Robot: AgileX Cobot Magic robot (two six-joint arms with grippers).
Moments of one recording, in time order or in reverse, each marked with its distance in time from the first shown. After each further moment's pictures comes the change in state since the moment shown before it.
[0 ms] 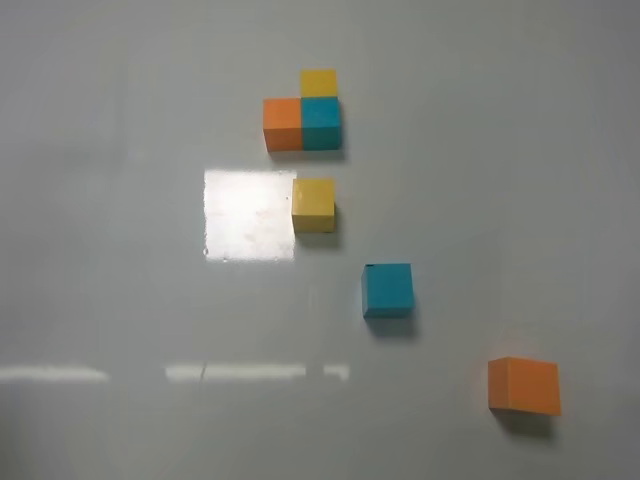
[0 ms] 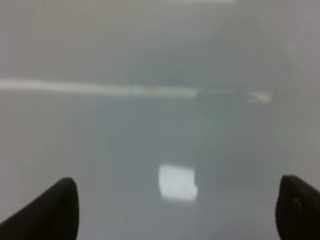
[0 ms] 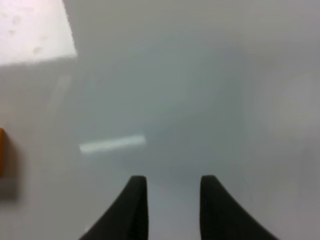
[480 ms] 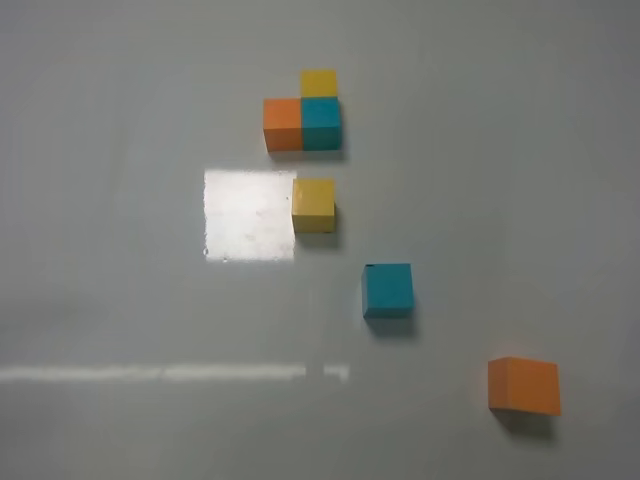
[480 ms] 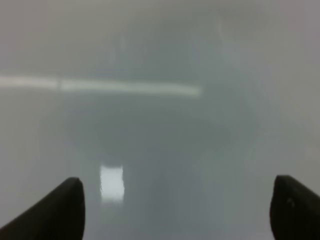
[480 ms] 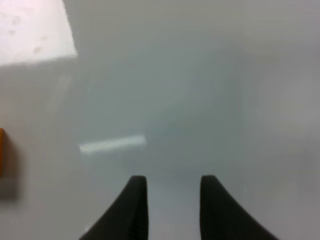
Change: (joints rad) left arm 0.000 -0.551 0.530 -0.199 -0.052 0.034; right arm 0.000 0.000 0.000 0.000 0.000 0.000
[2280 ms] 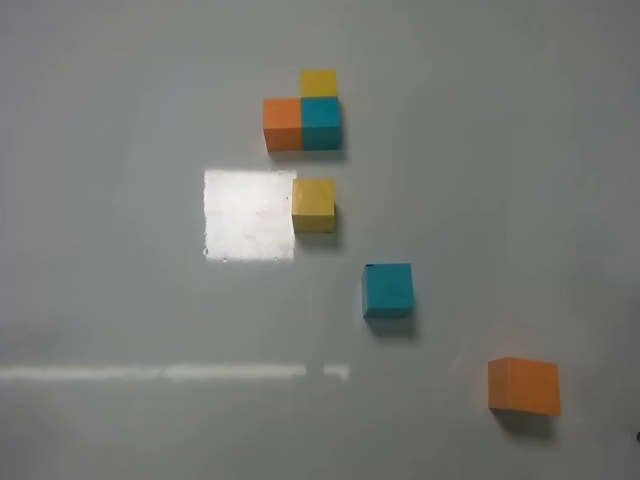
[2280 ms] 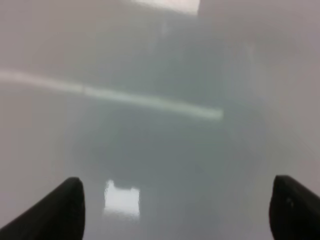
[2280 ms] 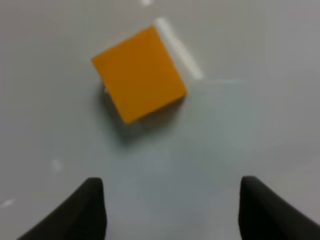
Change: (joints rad) left arm 0.168 -0.118 0.122 -0.038 -0.056 -0.019; right arm 0.450 0.593 -0.181 0.090 -0.024 -0.837
